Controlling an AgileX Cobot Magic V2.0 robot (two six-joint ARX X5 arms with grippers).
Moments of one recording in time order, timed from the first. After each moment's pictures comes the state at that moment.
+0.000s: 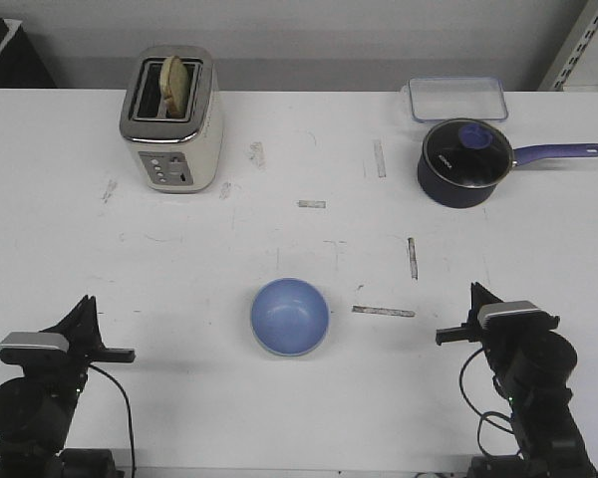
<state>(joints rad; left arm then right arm) -0.01 0.23 0.50 -0.28 -0.02 0.04 0.04 0.55 0.48 -0.24 -0.08 -0.03</state>
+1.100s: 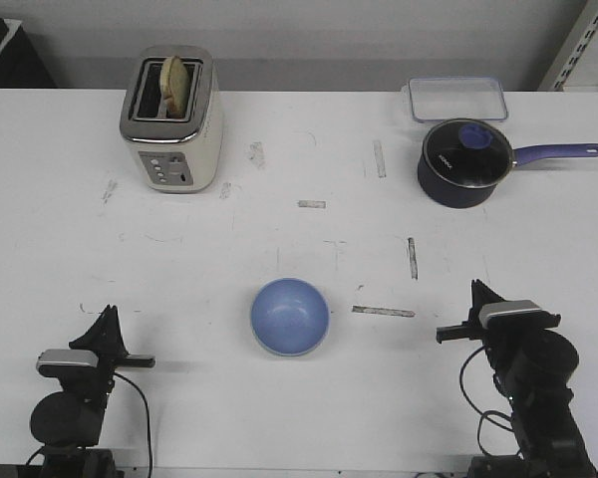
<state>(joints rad) -0.01 0.01 0.03 0.09 -0.02 0.04 0.04 0.55 0.48 -0.21 -0.08 -0.03</state>
